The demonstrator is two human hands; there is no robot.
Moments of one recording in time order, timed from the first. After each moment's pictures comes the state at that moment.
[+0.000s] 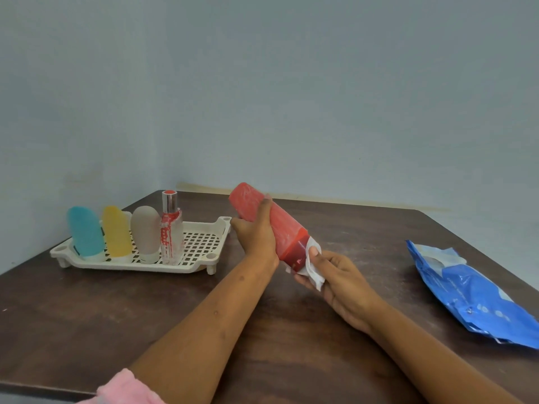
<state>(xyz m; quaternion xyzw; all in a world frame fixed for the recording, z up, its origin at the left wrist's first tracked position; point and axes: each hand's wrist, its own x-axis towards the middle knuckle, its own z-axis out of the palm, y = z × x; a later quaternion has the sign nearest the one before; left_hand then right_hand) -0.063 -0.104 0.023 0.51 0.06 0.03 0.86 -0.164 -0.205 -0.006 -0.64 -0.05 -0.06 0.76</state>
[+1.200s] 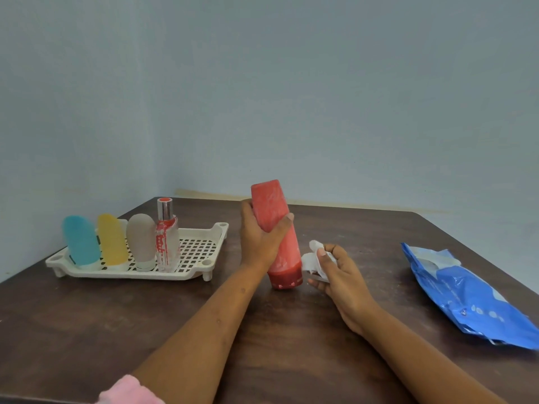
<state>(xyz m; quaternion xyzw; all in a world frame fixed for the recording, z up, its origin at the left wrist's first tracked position) -0.062 -0.098 0.013 0.63 -0.21 0.15 0.73 -0.153 -0.213 -0.020 -0.69 0.05 -0.22 0.69</state>
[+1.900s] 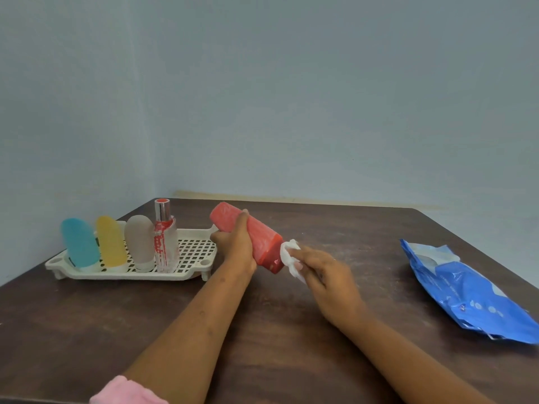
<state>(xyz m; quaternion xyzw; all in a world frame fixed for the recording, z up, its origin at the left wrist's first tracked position) -0.027 -0.087 0.002 0.51 0.12 0.03 0.85 -0.155 -0.208 -0.027 -0.86 -0.11 -0.35 0.36</state>
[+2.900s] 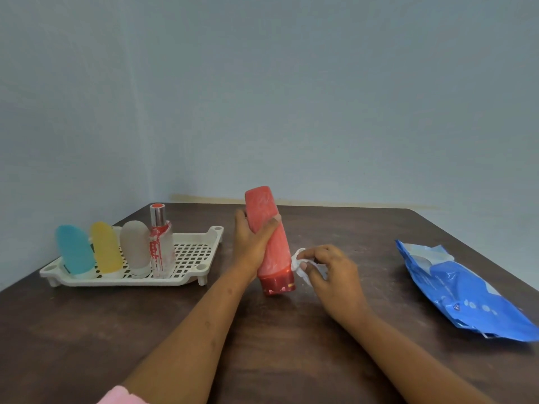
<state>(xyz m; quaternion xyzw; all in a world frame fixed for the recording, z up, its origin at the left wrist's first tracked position) -0.057 -0.093 0.011 0.64 -0.20 0.05 0.74 -0.154 -0.219 -0.022 -0.87 -0.01 -0.37 0.34</state>
